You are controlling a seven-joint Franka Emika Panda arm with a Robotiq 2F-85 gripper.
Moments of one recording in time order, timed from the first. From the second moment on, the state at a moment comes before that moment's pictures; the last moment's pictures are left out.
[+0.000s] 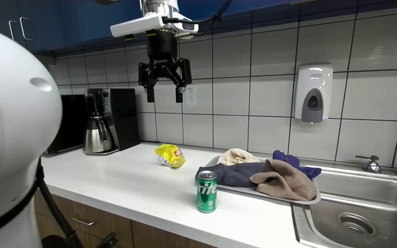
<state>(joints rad) 0.04 -0.59 -0.03 -2.52 -0.03 1.92 0.03</state>
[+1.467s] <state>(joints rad) -0.02 -0.57 -0.03 -2.57 -0.06 2.02 0.11</state>
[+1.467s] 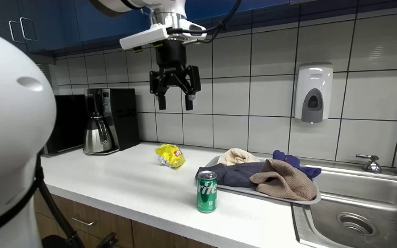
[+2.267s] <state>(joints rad) -0.16 -0.43 -0.03 -2.60 -0.14 2.28 0.35</state>
